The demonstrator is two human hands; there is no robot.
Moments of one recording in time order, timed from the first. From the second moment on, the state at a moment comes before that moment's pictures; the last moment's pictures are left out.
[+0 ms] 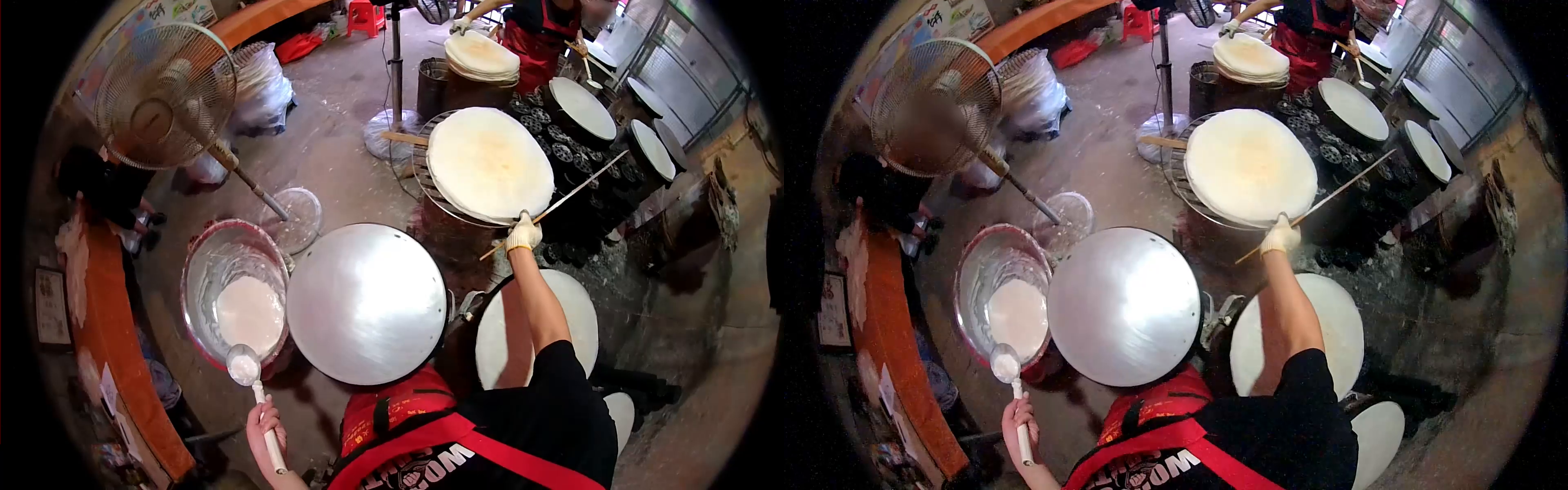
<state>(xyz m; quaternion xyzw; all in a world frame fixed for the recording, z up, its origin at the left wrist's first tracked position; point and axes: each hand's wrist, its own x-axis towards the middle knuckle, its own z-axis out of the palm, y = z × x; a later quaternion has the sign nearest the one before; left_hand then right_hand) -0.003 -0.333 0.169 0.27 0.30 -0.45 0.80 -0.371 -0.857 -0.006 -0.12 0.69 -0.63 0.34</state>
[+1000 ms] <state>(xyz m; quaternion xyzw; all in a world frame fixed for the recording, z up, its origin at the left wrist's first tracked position) 0.413 -0.331 -0.217 0.46 0.40 -0.39 0.69 0.315 -0.633 0.061 -0.83 0.10 0.35 0.43</state>
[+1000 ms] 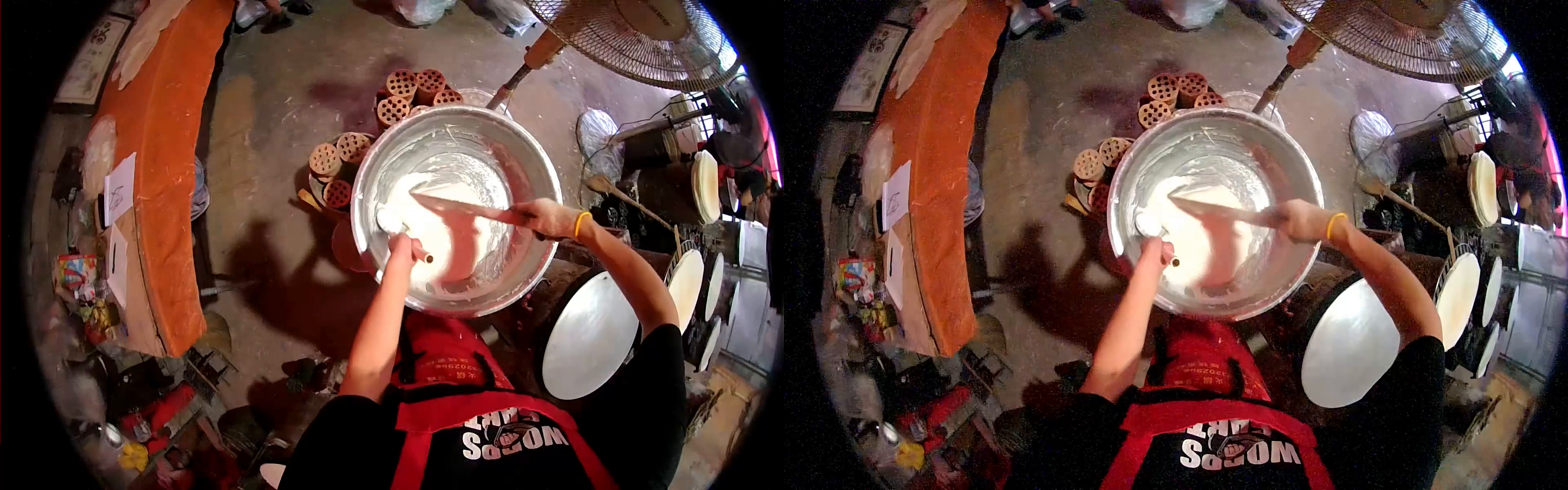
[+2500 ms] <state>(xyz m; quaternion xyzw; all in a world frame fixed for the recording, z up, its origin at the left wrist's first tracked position) 0.274 -0.318 0.005 0.35 0.14 -0.60 0.70 0.013 -0.402 0.086 -0.81 0.32 0.14 0.48</state>
